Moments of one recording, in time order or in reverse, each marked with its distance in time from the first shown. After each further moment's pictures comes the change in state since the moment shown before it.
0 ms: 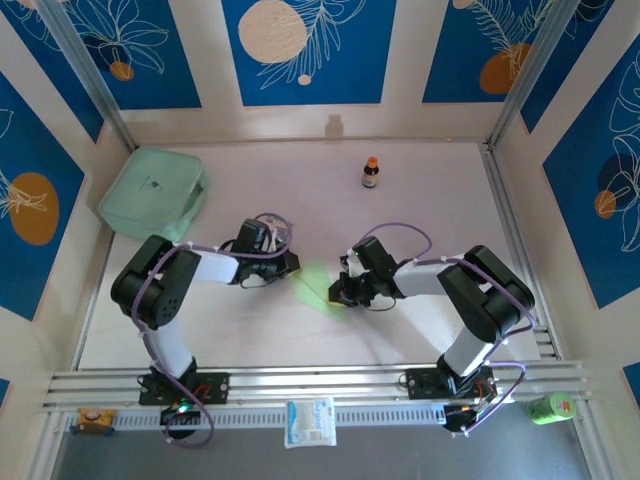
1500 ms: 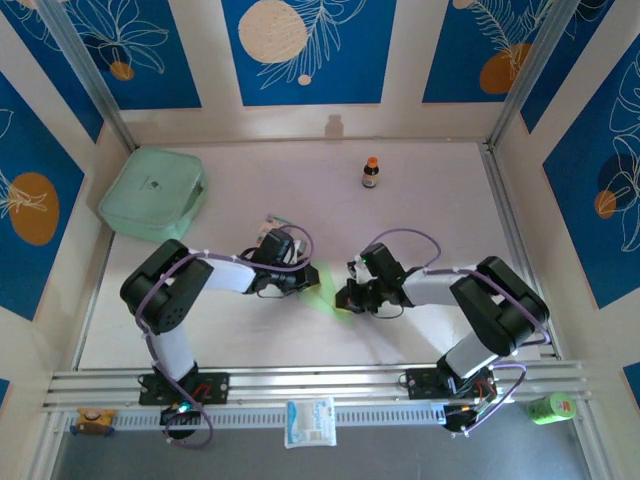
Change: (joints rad) left arm -0.193 0.007 0.021 -0.019 -0.043 -0.068; right arm 0.001 -0.114 -0.101 -0.005 0.019 0.003
